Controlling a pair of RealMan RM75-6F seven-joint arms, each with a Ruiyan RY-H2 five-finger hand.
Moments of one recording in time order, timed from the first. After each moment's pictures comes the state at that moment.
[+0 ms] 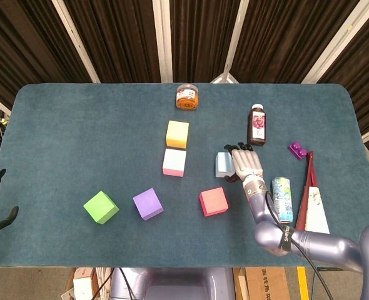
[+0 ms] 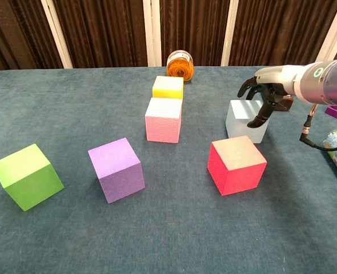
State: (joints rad) left arm -0.06 -1.16 -0.11 -1.70 1.37 1.52 0.22; right arm 0.98 -1.46 0.26 -1.60 -0.27 0.99 -0.63
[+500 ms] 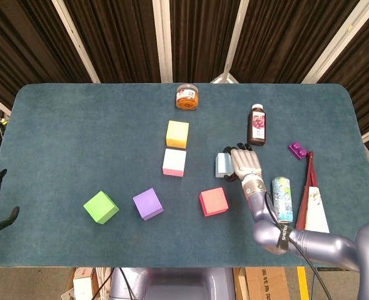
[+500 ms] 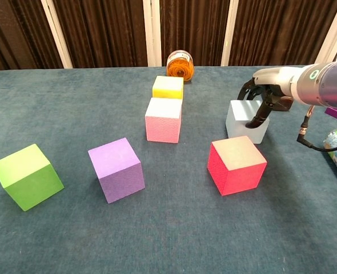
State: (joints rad) left arm -0.06 -1.16 -0.11 -1.71 1.37 1.52 0.22; right arm 0.99 -1.48 0.26 -1.57 -0.27 0.99 -0.61
